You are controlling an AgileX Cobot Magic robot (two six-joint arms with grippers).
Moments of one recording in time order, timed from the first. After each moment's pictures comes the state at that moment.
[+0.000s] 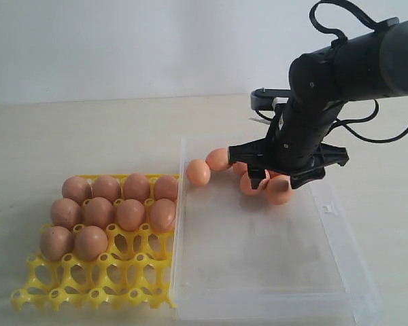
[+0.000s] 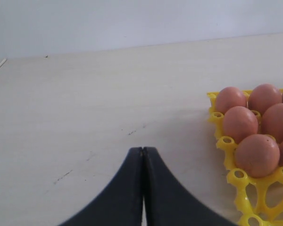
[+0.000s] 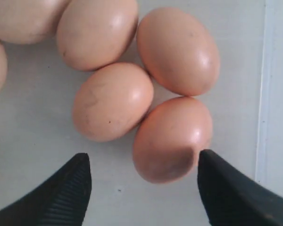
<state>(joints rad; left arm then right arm) -0.01 0.00 0.00 0.04 0.37 0.02 0.46 1.93 -1.25 -0.07 0.71 0.50</state>
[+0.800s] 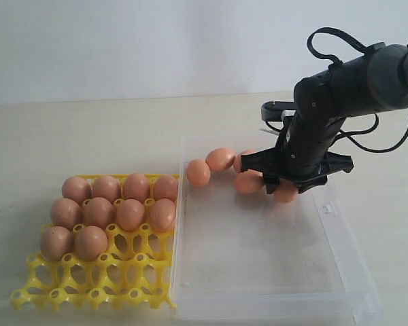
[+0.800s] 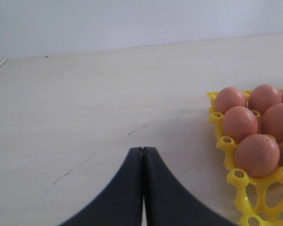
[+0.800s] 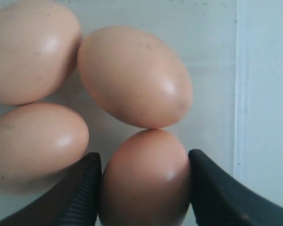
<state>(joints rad) -0.01 0.00 0.00 0.04 0.37 0.02 0.40 2.02 -1.25 -0.14 0.62 0.52</state>
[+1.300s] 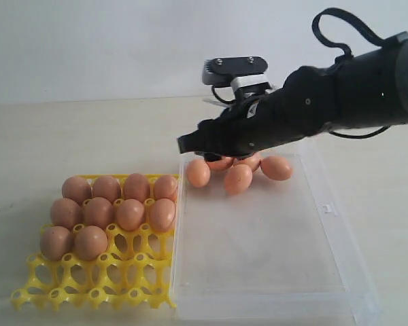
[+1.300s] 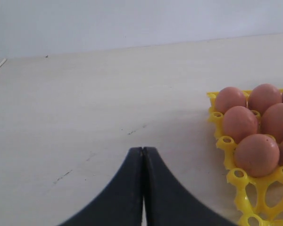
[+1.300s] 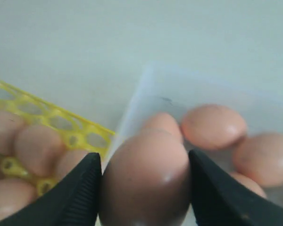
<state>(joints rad) -0.01 0.00 0.00 0.04 0.37 0.02 0.59 1.81 -1.08 0.25 0.13 -0.03</state>
